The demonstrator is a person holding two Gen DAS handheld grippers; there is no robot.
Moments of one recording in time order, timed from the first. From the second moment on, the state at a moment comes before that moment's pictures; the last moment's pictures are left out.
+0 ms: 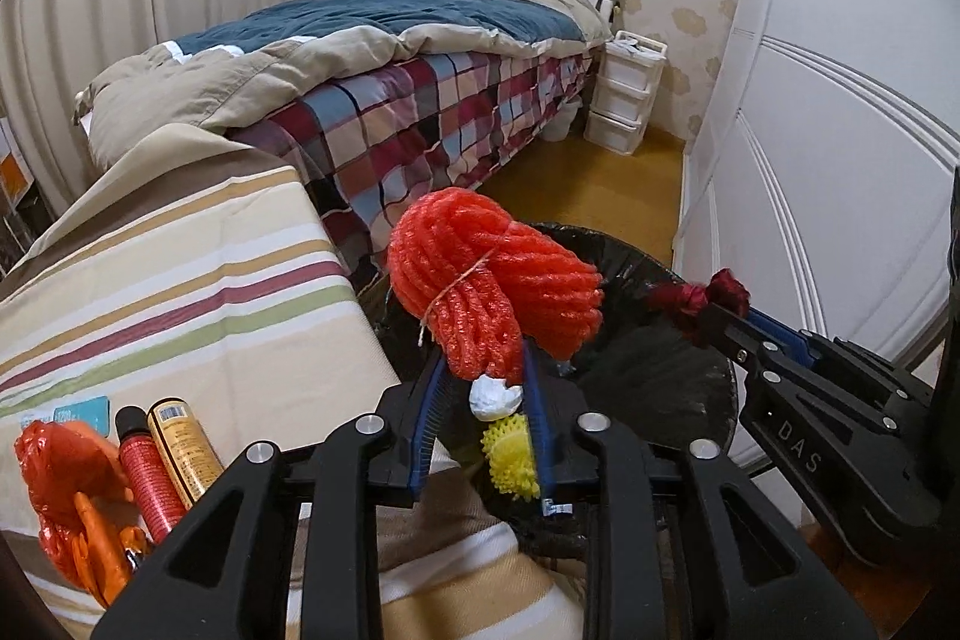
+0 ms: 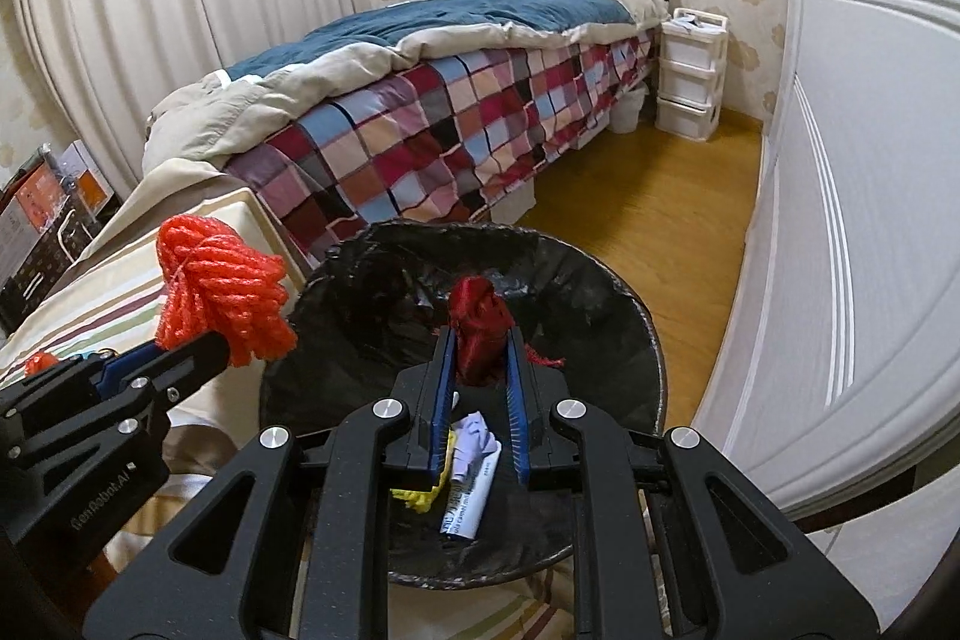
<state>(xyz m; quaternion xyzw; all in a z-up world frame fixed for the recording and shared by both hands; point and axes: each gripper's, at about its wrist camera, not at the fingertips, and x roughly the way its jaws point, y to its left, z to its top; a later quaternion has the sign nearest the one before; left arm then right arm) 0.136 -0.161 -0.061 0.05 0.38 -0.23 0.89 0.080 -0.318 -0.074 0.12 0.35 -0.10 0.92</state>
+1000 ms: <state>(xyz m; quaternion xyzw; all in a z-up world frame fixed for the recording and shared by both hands) 0.081 -0.027 -0.033 0.00 0.36 -0.10 0.93 0.043 -0.238 -0.049 0.11 0.33 -0.04 0.94</state>
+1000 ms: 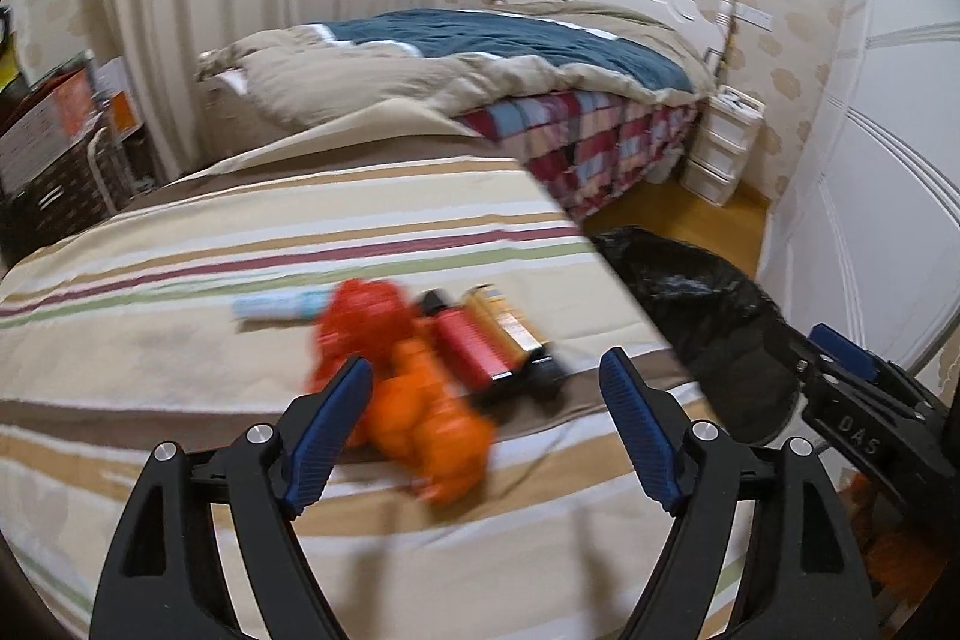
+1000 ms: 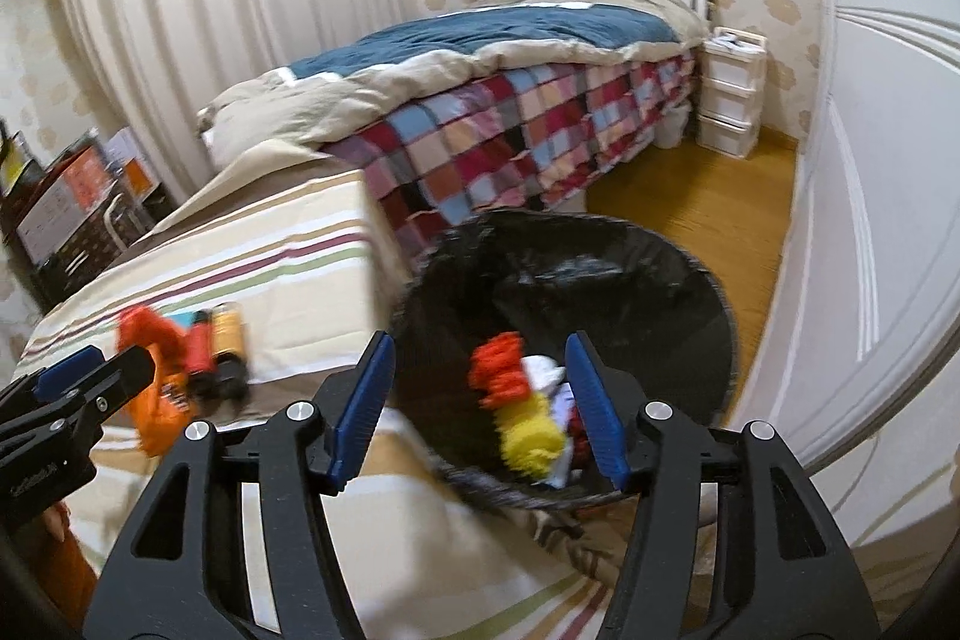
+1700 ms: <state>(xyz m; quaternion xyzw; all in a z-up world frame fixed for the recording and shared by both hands) 0.056 0.108 -0.054 -0.05 0.38 0.03 0.92 0.044 -0.111 -0.034 0.04 0.34 0.08 0.94</state>
